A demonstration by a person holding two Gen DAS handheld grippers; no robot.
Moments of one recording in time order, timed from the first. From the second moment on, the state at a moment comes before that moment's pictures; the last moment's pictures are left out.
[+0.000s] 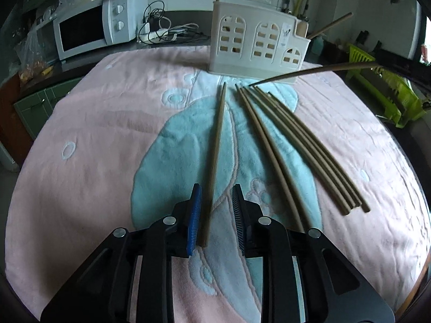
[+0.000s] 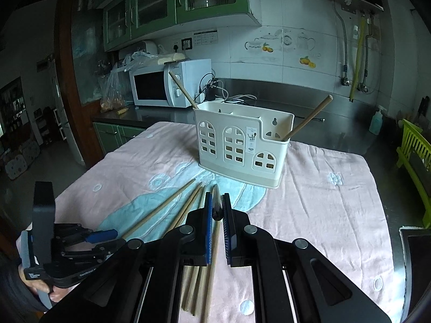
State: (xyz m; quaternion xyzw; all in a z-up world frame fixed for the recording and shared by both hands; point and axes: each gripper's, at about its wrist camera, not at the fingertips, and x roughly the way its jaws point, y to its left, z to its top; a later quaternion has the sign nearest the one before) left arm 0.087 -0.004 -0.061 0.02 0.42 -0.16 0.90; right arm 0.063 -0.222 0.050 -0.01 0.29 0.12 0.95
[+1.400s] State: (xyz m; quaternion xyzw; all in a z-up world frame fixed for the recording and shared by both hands) left arm 0.165 -0.020 0.043 -0.04 0.27 -0.18 0.95; right arm 0.090 -0.221 0.062 0.01 0.27 0.12 0.96
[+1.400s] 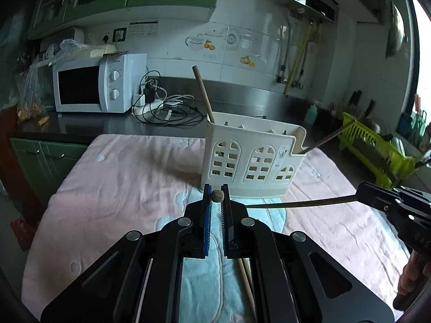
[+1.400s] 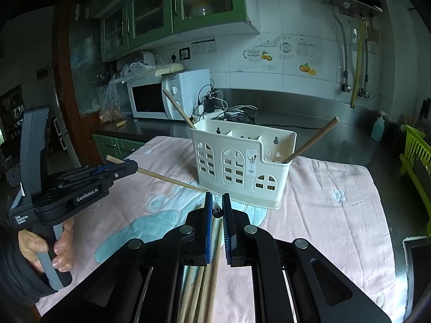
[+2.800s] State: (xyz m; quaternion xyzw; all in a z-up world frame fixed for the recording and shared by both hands) left arm 0.127 -0.008 -0.065 0.03 0.43 -0.17 0.88; right arm 0.103 -0.227 0.053 0.03 0.28 0.12 0.95
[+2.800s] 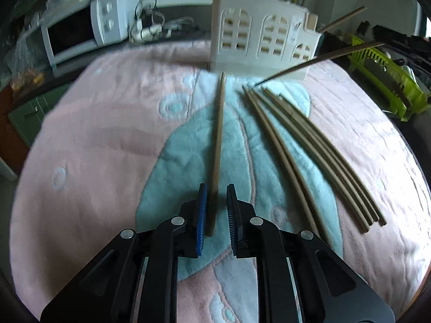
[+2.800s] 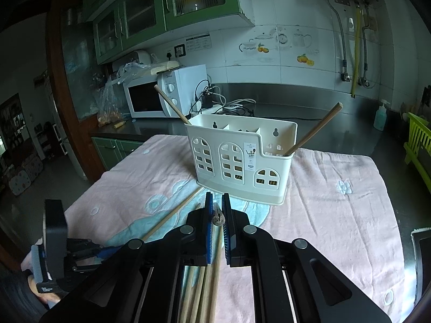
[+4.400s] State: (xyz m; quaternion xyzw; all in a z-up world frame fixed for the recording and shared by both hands) left arm 0.151 -0.020 0.041 0.00 0.26 -0.16 0.95; right arm 0.104 -0.227 0.064 0.03 0.28 0.12 0.95
